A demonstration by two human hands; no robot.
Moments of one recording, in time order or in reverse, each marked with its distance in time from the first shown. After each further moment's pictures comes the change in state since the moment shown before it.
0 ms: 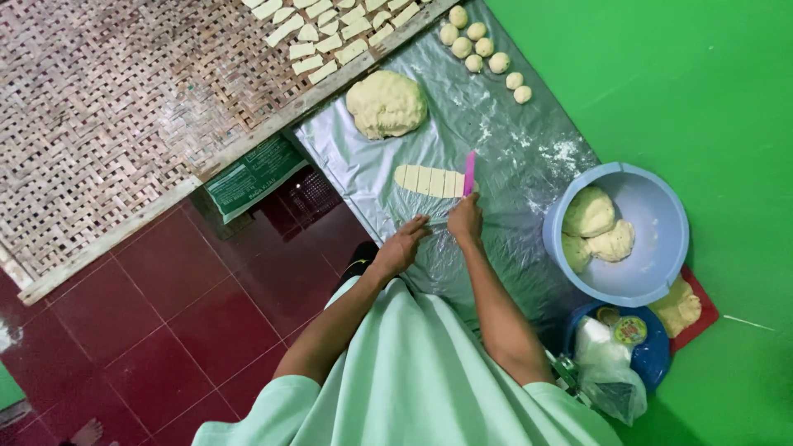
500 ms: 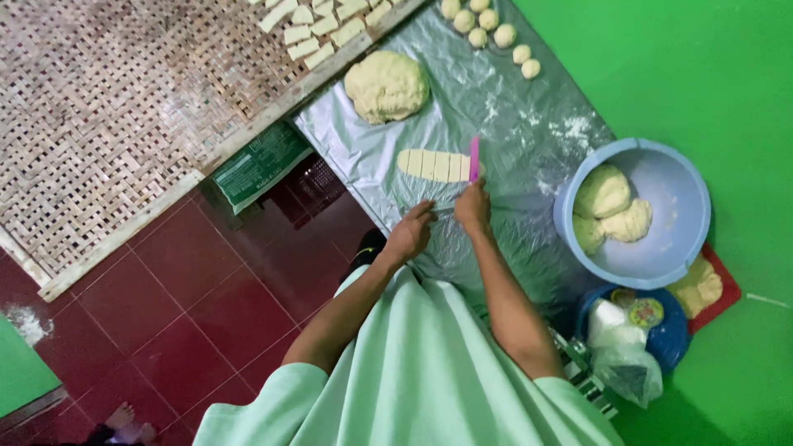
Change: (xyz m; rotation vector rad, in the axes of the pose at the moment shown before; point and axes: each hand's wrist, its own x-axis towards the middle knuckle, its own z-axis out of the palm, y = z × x) left_hand 0.007 -0.018 0.022 0.022 0.025 -0.034; right_hand 0.004 0.010 0.003 -0.038 -0.052 0.008
